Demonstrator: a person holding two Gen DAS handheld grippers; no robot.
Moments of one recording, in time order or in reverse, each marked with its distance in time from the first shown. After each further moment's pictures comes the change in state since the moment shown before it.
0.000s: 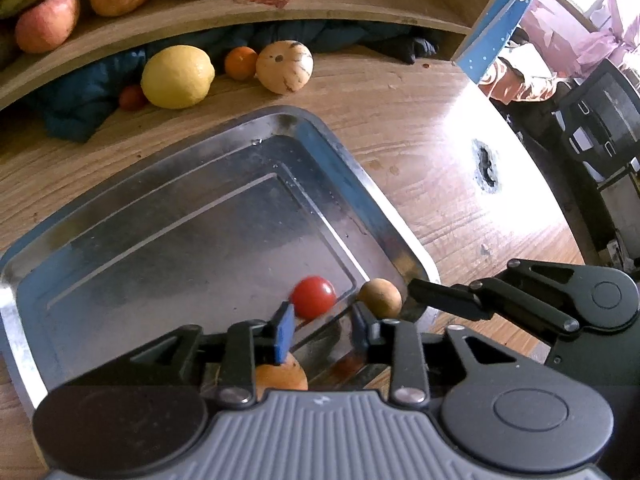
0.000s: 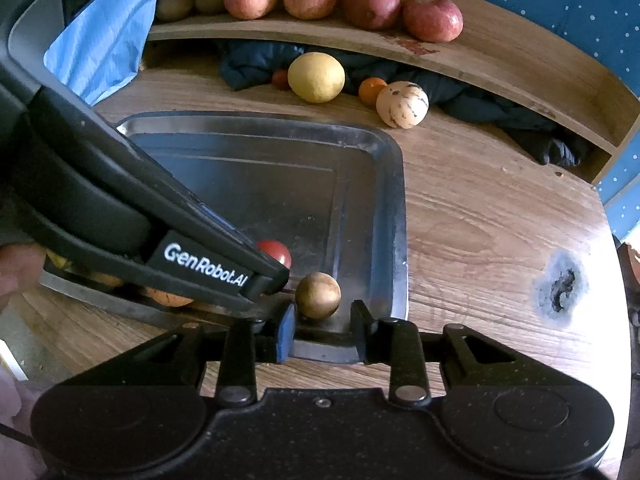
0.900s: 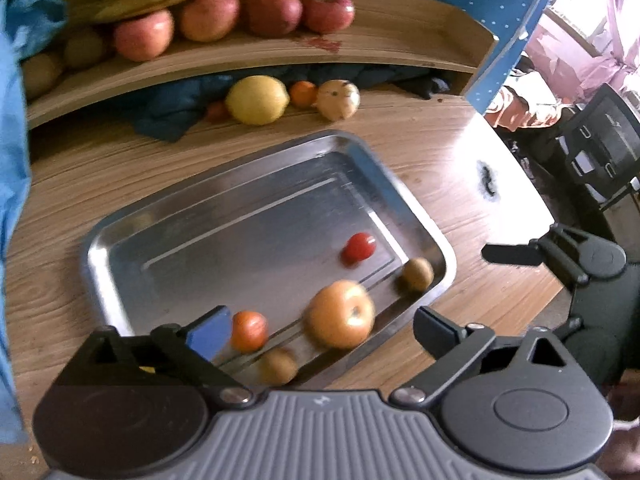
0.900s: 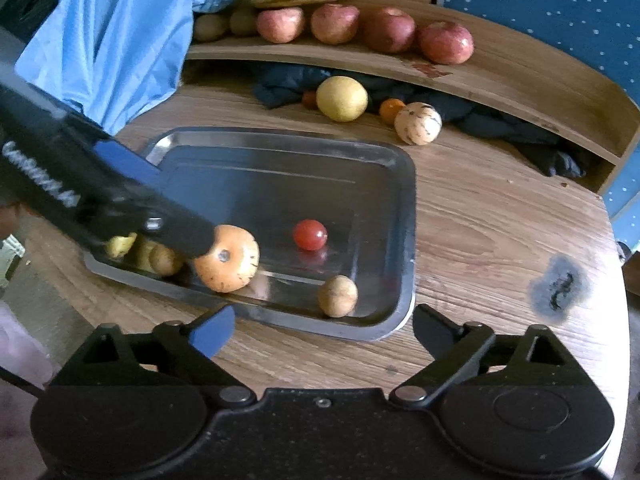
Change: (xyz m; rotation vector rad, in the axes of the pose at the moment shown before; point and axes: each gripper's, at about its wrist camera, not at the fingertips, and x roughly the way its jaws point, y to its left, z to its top) left arm -0.075 0.038 -0.039 -0.039 -0.083 0.040; right arm -0.035 -0.002 -0.007 -0.022 -0.032 0.099
